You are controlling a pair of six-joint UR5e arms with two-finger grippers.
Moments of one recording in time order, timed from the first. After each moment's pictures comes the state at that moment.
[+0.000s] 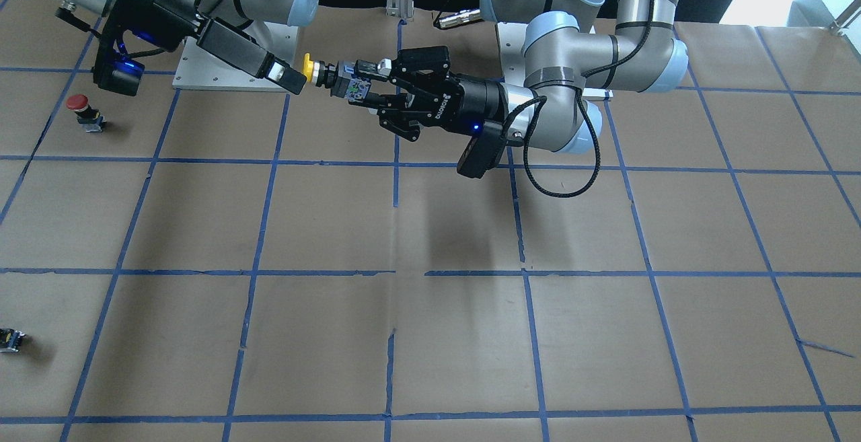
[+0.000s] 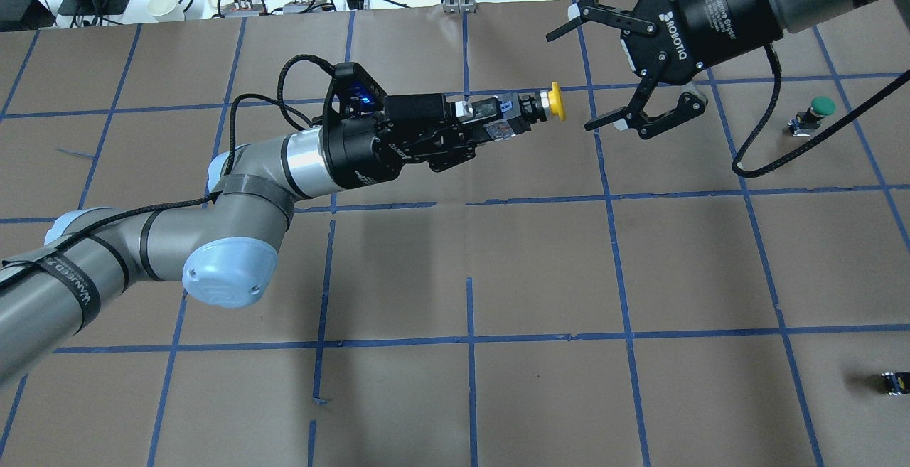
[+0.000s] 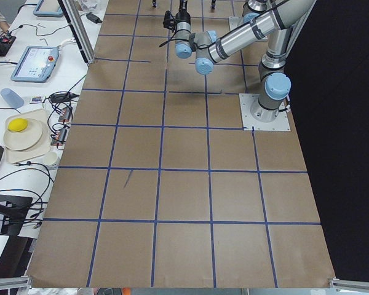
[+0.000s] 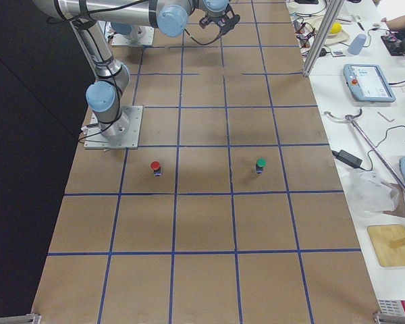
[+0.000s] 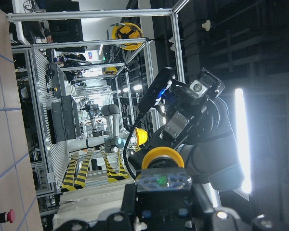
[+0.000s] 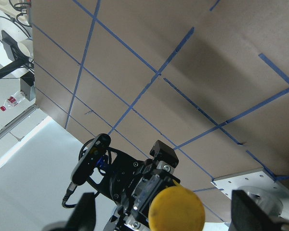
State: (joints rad) left arm -1.63 -1.75 -2.11 -1.11 -0.30 0.39; right arm 1.40 -1.67 1.68 -1.44 -0.68 0.63
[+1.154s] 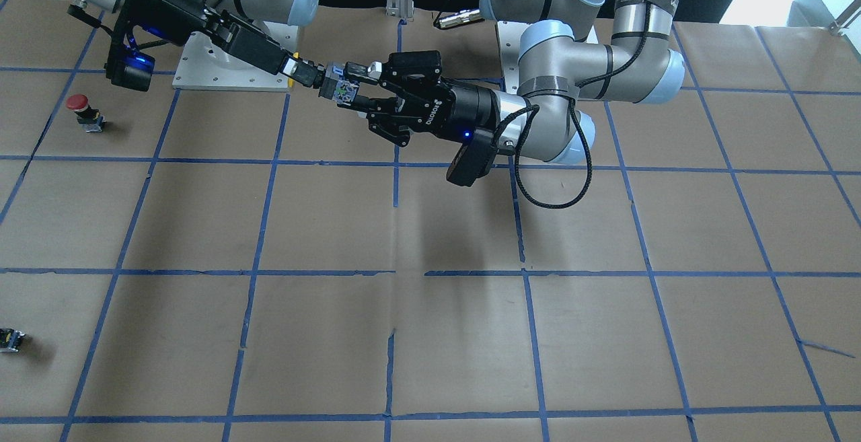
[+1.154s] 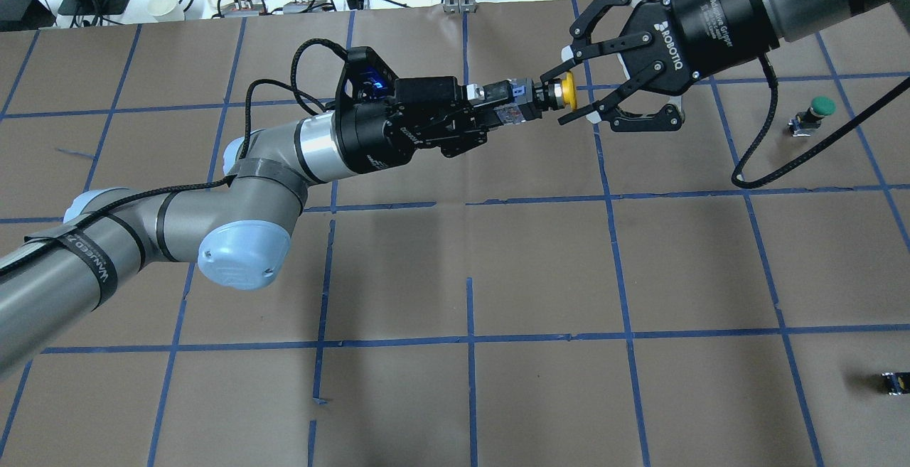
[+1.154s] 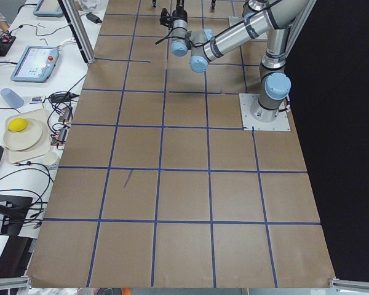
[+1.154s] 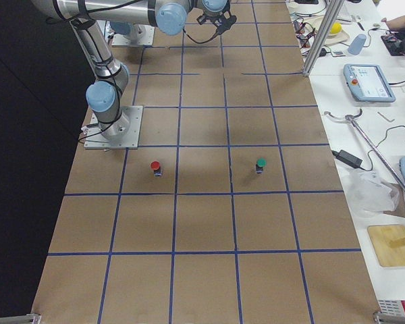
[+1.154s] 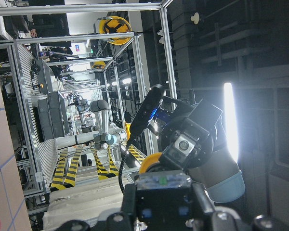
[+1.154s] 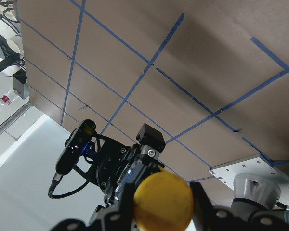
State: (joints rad) left arm -1.65 -1.78 -2.07 -1.11 -0.32 0.39; right arm 1.41 -1.67 1.67 -1.39 -0.68 0.65
